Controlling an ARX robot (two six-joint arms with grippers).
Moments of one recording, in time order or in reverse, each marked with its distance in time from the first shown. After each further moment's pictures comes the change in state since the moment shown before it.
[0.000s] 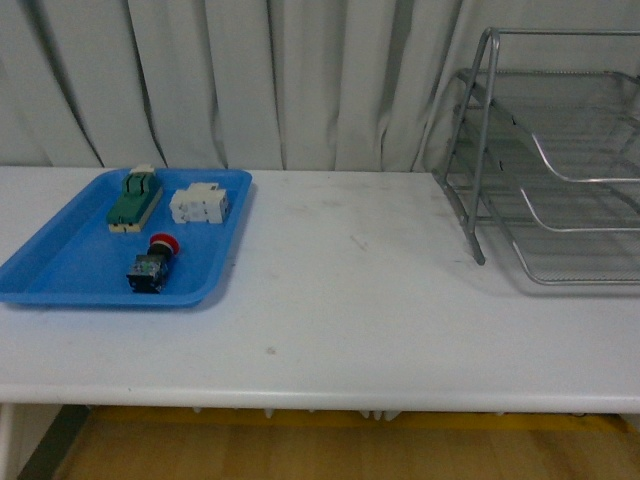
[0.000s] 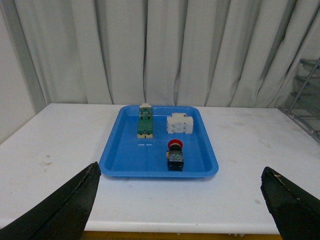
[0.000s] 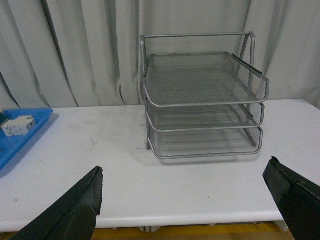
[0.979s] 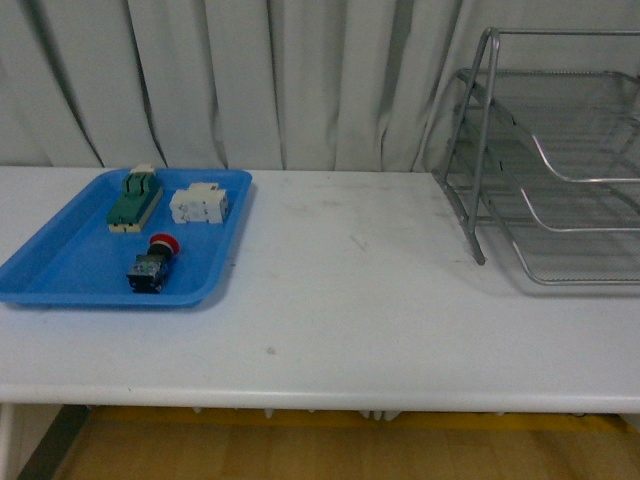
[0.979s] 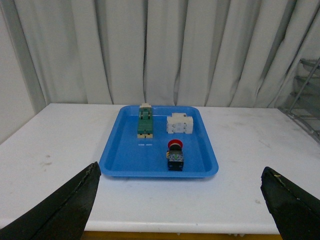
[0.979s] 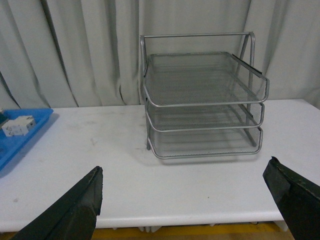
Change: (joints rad) left arm 0.000 0.000 0.000 0.000 0.000 0.000; right arm 0.000 0.000 0.000 0.000 0.000 0.000
